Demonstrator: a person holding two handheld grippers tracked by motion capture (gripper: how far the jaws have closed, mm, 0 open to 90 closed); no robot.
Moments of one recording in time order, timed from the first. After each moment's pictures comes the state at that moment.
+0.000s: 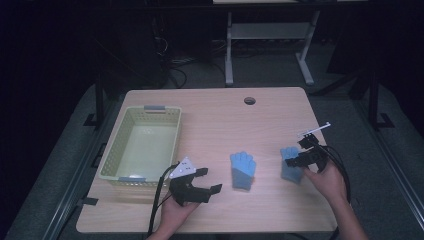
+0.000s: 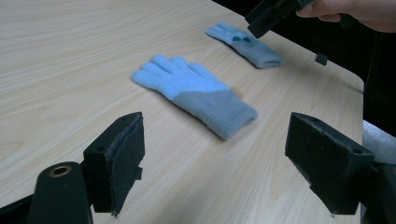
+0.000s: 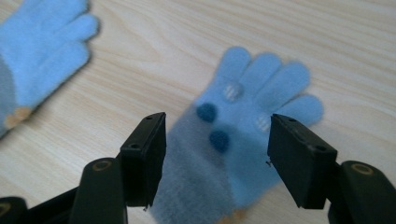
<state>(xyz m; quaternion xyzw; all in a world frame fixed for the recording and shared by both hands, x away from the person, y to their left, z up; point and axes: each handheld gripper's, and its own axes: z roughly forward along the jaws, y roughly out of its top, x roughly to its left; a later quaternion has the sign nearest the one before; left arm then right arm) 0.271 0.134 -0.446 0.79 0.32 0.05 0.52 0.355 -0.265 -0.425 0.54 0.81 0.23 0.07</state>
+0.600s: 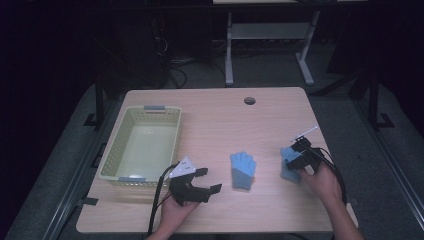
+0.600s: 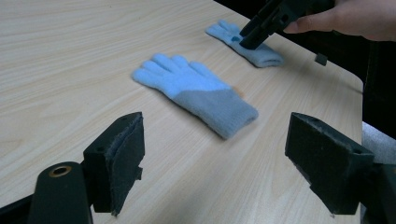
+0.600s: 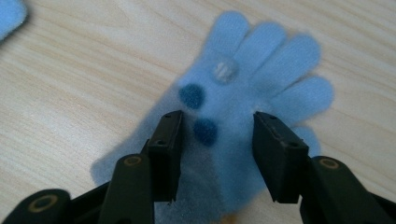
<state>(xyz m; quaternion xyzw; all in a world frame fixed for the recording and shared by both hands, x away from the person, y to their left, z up) 0.272 0.135 -0.447 0.79 0.32 0.05 0.52 0.360 -0.252 -0.443 0.53 0.83 0.15 0.09</state>
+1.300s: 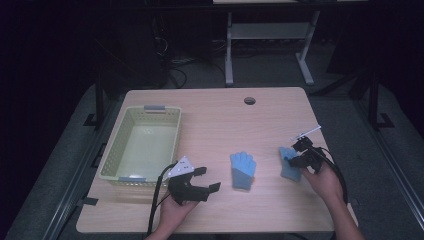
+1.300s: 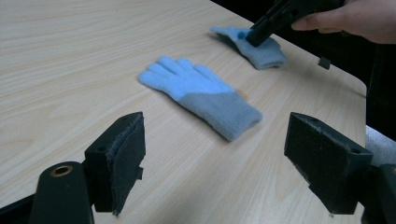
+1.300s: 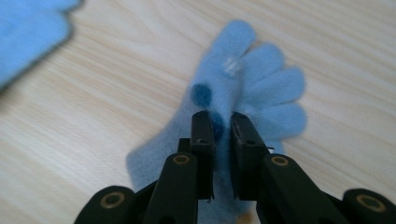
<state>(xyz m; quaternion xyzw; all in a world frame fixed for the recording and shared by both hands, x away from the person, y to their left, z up) 0.273 0.137 -0.447 0.78 0.33 0.05 0.53 0.353 -0.251 -0.431 0.51 0.83 0.20 0.09</state>
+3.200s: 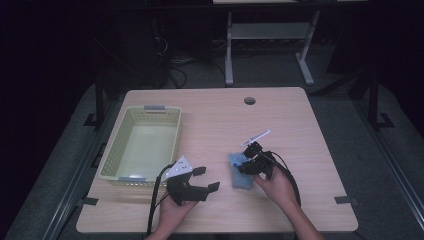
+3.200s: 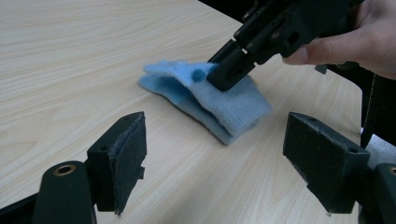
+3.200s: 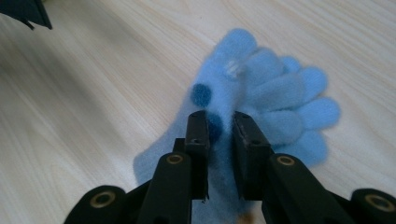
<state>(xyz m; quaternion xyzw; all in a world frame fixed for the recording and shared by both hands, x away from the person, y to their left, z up) 0.271 0.141 -0.443 0.78 0.33 0.05 0.53 0.336 -0.115 -0.421 0.41 0.87 0.27 0.03</state>
